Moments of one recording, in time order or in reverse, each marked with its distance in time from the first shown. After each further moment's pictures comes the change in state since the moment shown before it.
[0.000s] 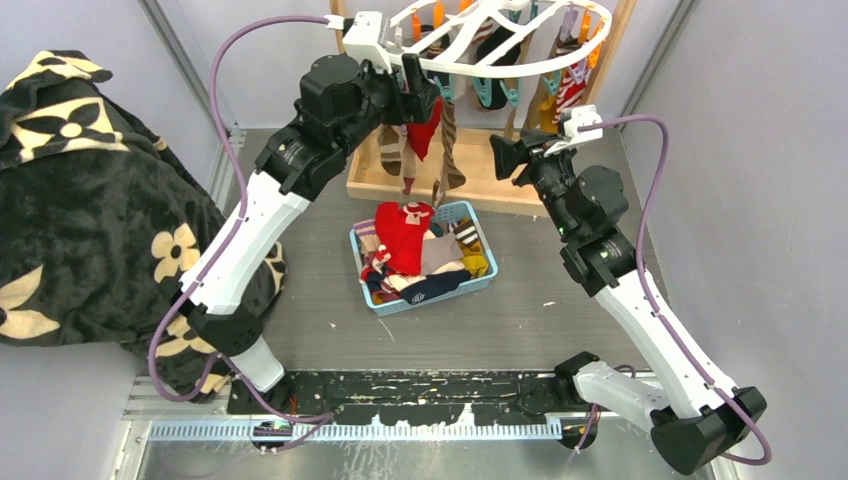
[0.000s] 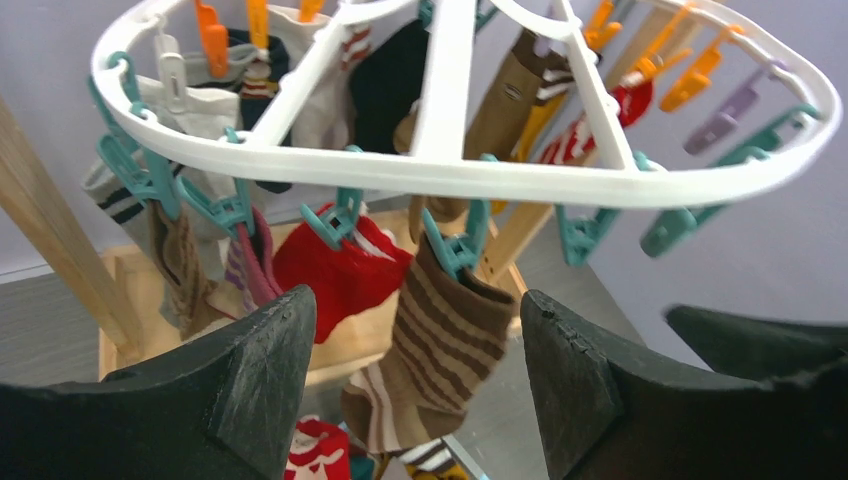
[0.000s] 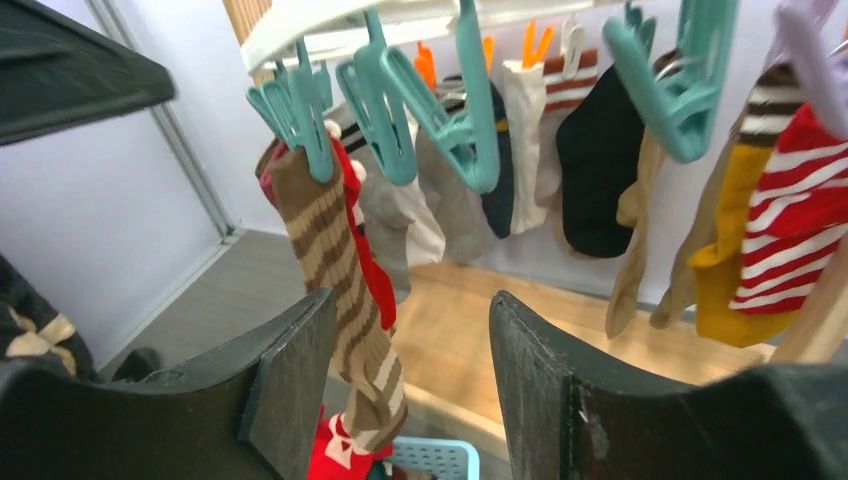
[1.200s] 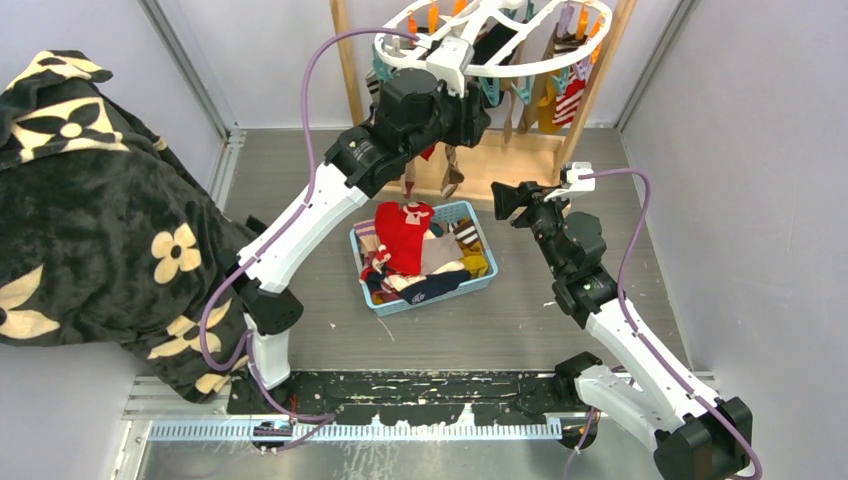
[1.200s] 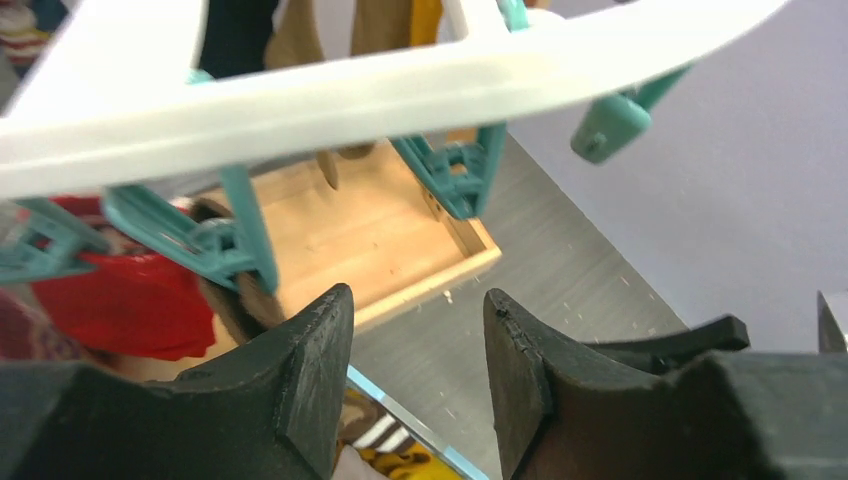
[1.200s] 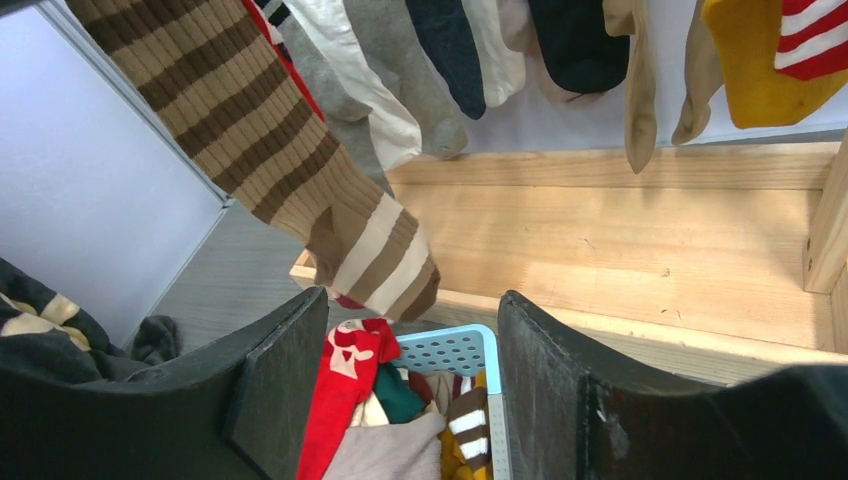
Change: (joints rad) left arm -0.128 0.222 0.160 -0.070 0.104 0.056; right arm -0.067 -0.121 -0.428 0.163 0.006 0.248
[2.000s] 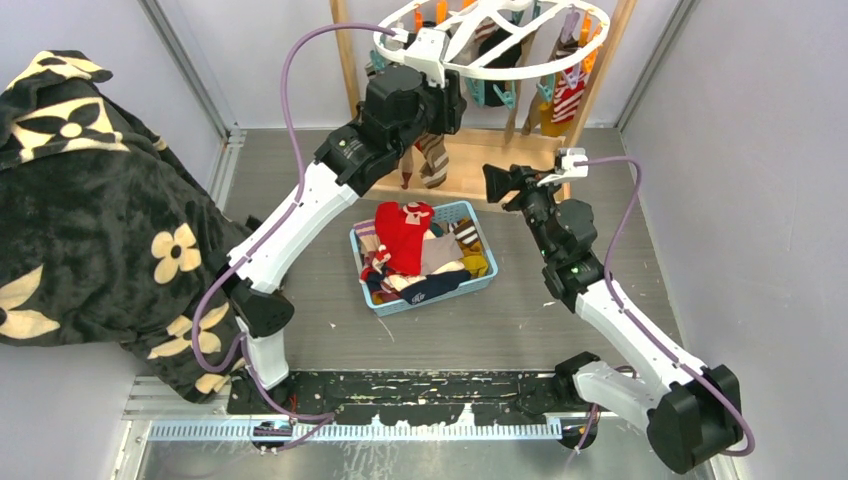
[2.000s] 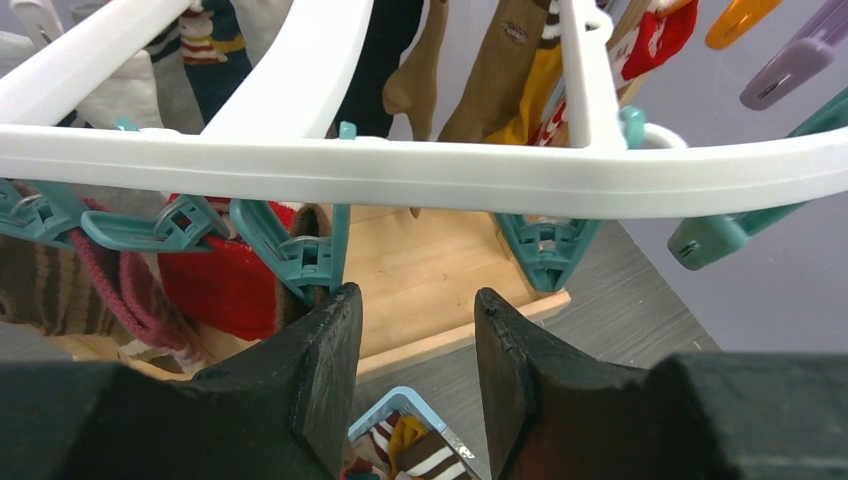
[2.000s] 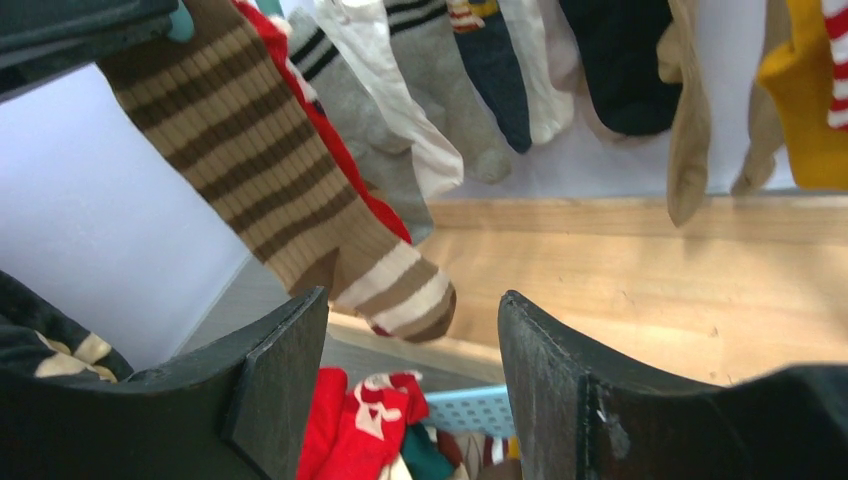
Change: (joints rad) left arm 0.050 -0.044 -0.088 0.096 -0.152 0.031; right arm 0.000 0.117 0.034 0.150 -0.016 0.025
